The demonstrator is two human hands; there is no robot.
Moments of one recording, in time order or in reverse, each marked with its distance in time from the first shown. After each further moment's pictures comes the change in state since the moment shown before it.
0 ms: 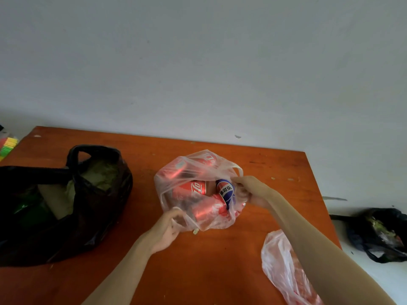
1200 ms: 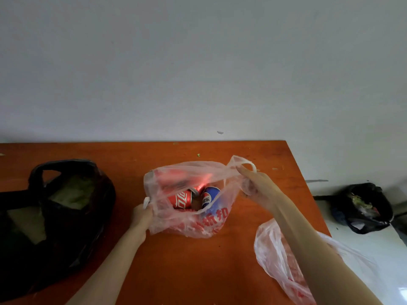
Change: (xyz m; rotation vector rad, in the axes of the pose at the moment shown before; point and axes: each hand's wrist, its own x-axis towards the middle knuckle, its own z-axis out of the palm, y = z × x) left_hand 0.039 0.024 -0.020 0.479 0.582 0.158; right_hand -0.048 0.000 -0.012 0.266 0.277 -0.164
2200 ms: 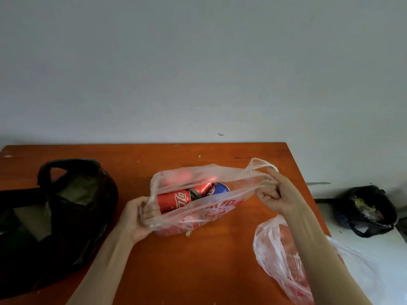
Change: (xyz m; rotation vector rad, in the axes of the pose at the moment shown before) left_hand -0.029 0.016 -0.037 -0.954 -0.640 -0.282; right_hand -0.024 0.003 -0.036 1.009 -0.122 0.182
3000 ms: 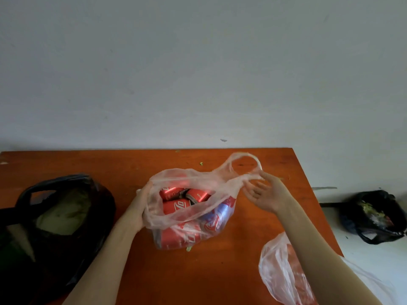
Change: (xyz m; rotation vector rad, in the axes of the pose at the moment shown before) left_hand 0.046 0.035 0.031 0.625 0.354 0.119; right_hand 0.060 -0.006 0.017 -0.295 0.378 -0.093
